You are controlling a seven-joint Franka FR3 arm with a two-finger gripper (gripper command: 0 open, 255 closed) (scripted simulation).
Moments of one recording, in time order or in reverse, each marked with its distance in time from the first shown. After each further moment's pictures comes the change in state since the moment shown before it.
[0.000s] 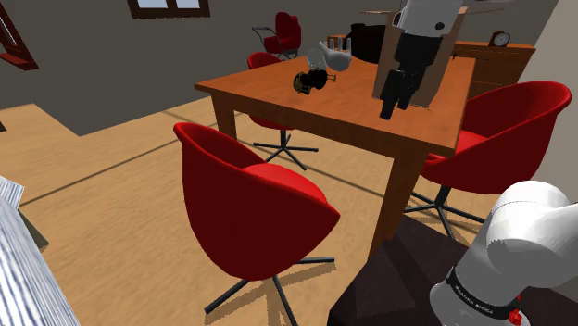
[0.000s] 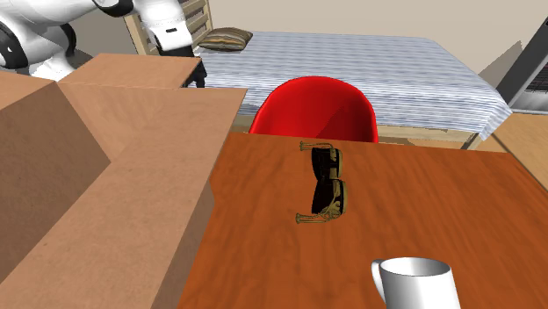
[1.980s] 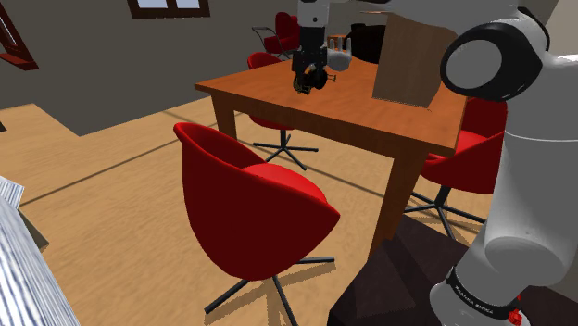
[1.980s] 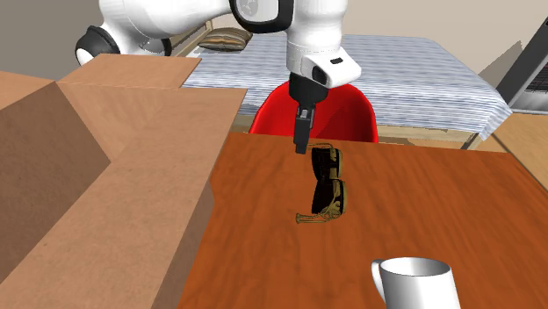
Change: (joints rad) arm -0.036 1.113 -0.094 1.118 0.013 -0.082 -0.169
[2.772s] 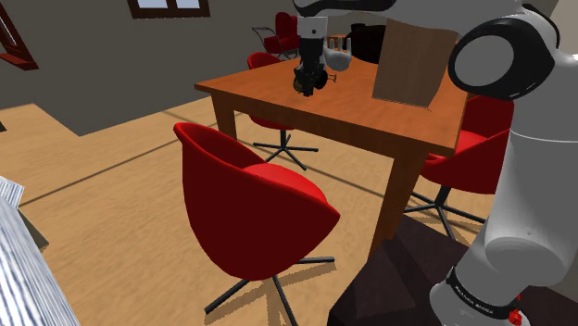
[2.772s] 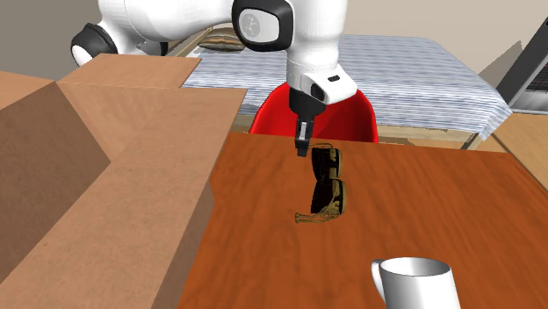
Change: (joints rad) arm 0.006 -0.035 0.001 -0.126 -0.004 0.092 0.002
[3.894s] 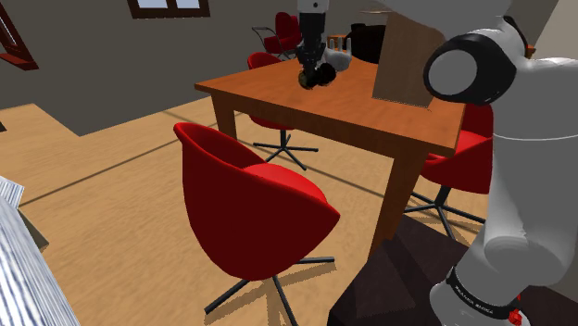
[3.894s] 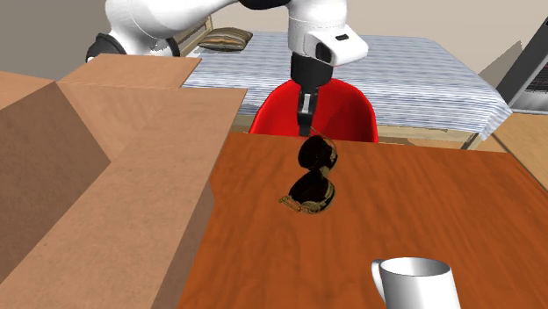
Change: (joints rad) arm -0.016 0.117 -0.002 0.342 0.013 -0.226 -0.003
